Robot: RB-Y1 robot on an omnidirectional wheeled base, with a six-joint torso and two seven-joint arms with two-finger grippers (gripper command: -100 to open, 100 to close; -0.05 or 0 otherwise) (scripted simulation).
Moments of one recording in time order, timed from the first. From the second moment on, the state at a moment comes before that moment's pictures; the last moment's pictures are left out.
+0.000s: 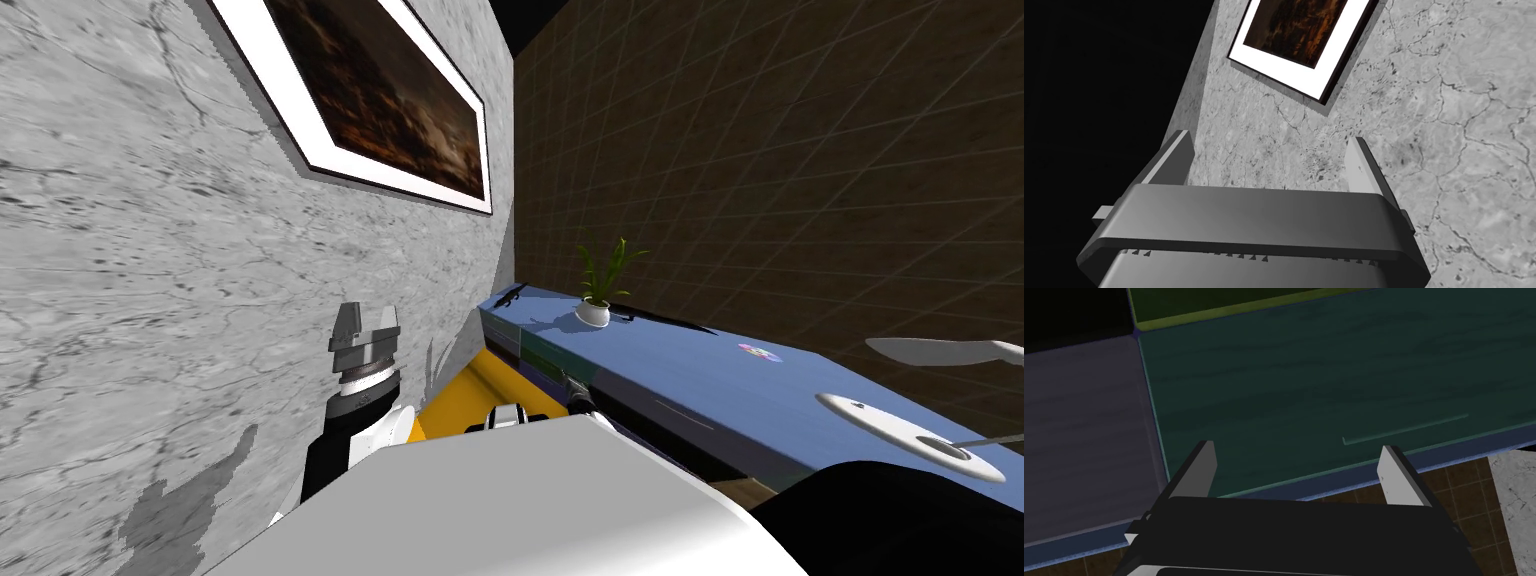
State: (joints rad) left arm 0.45 -0.01 0.07 -2.29 0.04 -0.63 -0.13; right arm 0.43 -0.17 0.13 -1.57 0.93 0.38 0.00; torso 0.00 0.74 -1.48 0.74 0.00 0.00
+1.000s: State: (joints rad) left arm 0.45 -0.01 0.07 -2.29 0.04 -0.63 -0.13; right arm 0.40 -0.17 0.17 -1.34 1.17 0.65 0.04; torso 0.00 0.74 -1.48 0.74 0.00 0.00
